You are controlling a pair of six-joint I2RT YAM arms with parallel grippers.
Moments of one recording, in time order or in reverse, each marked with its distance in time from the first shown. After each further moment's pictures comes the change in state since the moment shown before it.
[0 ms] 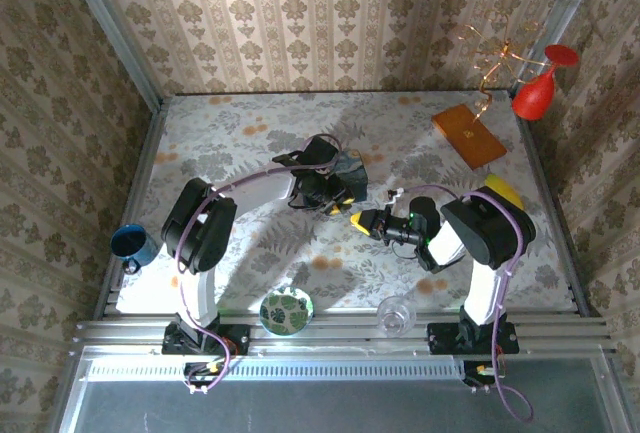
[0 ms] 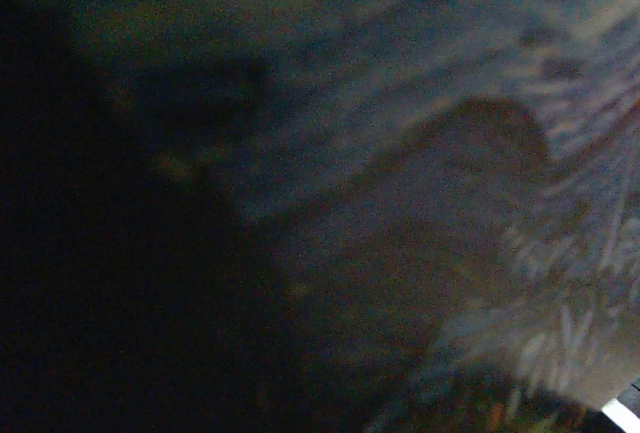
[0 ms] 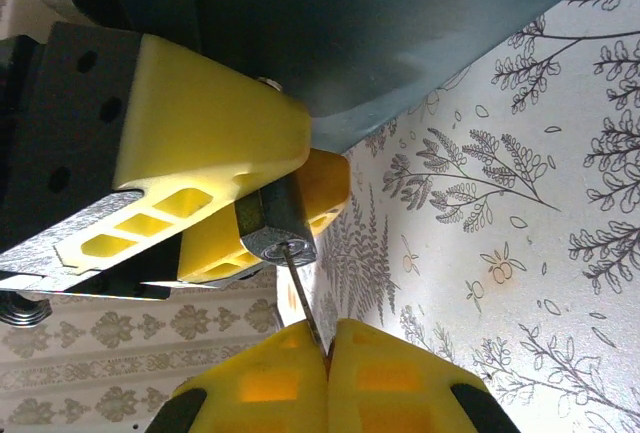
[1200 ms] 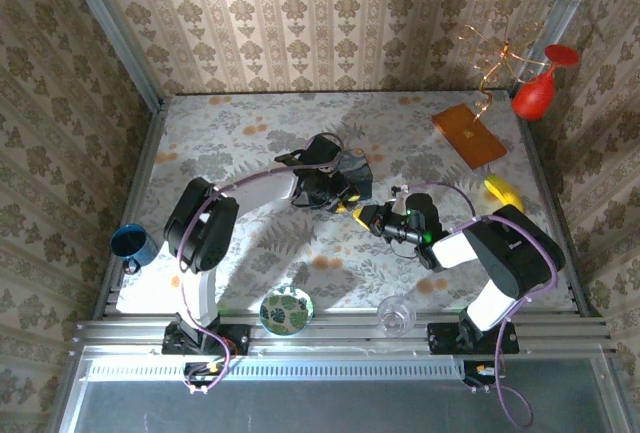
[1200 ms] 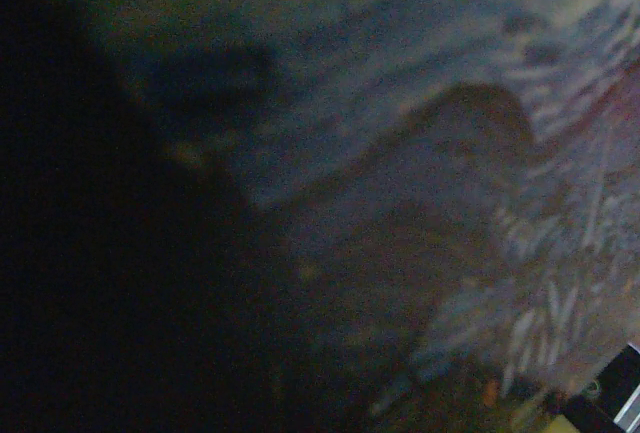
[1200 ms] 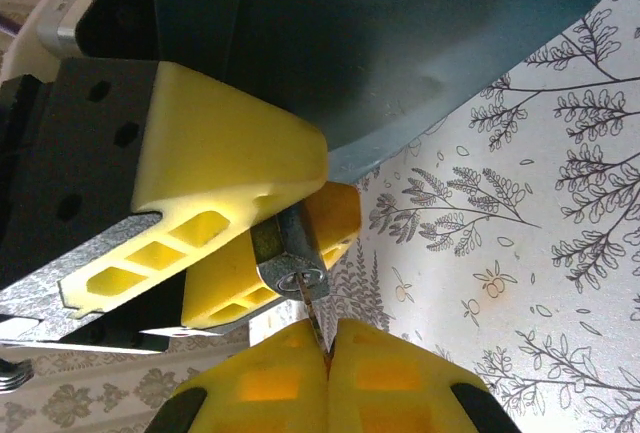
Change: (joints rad) left arm -0.010 0.017 0.022 0.033 0.035 -0.043; right arm 0.053 -0.233 0.018 -0.336 0.203 -0.022
